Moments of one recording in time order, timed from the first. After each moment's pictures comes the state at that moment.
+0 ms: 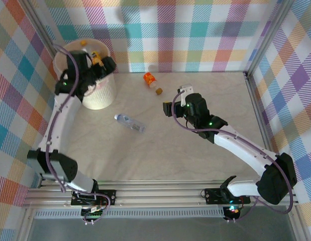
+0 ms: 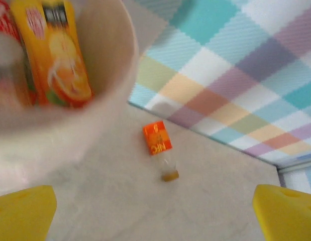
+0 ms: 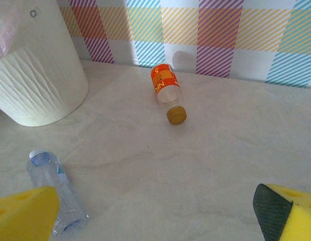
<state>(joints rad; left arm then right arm) -0.14 1.49 1.63 -0.61 0.07 -0.58 0.68 1.29 1.02 -0.13 0.22 0.22</state>
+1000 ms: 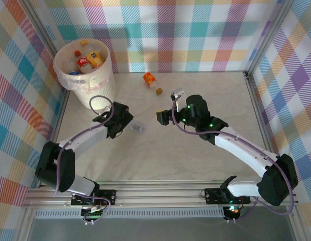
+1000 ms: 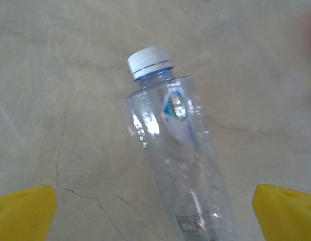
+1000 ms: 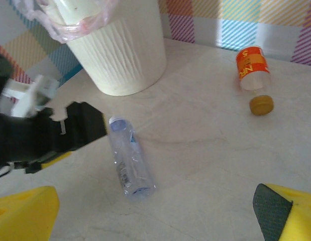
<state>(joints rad) -0.42 1.47 0.92 -0.45 -0.27 -1.18 0.68 1.27 0.99 -0.11 -0.13 0.18</state>
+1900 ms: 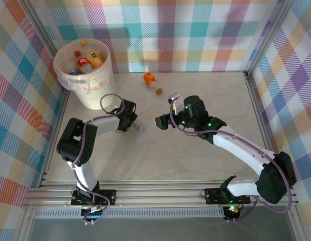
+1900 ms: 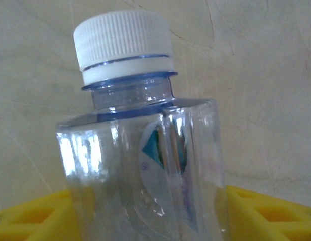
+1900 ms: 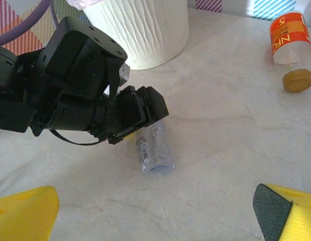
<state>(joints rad) -0.39 1.81 1.02 -0.22 -0.22 -1.24 0.68 1.30 0.99 -0.17 -0.23 0.18</state>
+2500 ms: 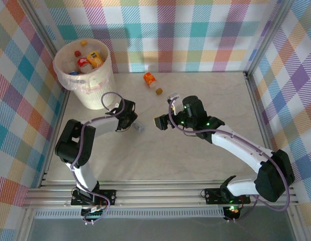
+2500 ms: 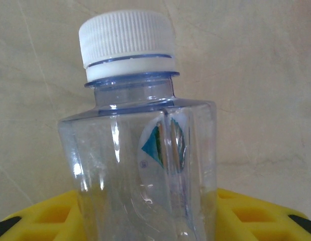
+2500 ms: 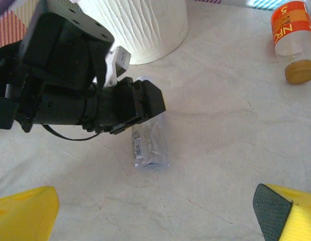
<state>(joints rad) -0.39 1.77 1.01 -0.17 -0.19 -1.12 0.68 1.32 0.99 -0.17 -0.22 0.19</state>
